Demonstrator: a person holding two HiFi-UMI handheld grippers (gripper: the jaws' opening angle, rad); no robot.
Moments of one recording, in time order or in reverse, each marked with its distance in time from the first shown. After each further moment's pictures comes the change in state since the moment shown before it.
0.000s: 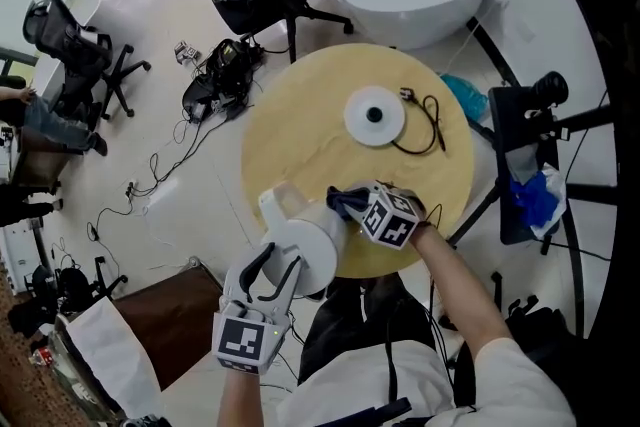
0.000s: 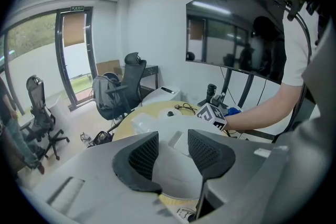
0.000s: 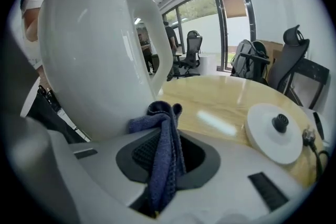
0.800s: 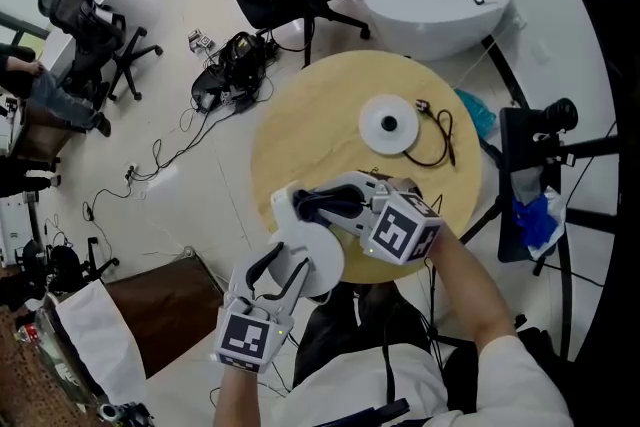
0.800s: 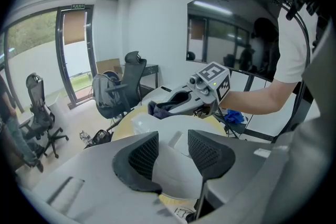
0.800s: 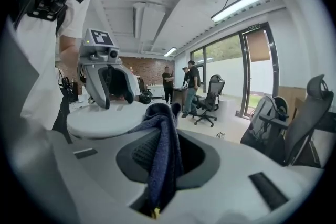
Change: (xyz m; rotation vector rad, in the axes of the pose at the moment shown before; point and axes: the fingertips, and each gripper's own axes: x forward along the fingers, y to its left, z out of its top) left arm 0.001 -0.001 0.000 -0.016 0.006 -0.007; right arm -0.091 0.022 0.167 -0.276 -0.387 0.133
